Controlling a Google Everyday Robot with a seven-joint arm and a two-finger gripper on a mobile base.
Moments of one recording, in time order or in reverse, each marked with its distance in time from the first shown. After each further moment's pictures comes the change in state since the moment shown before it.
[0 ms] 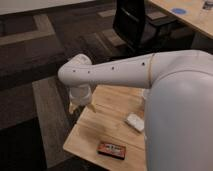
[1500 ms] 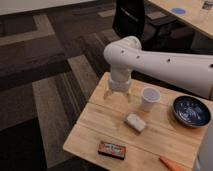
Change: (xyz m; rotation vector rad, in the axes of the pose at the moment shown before) arm -0.013 -0.165 -0.068 0.001 -0.029 0.189
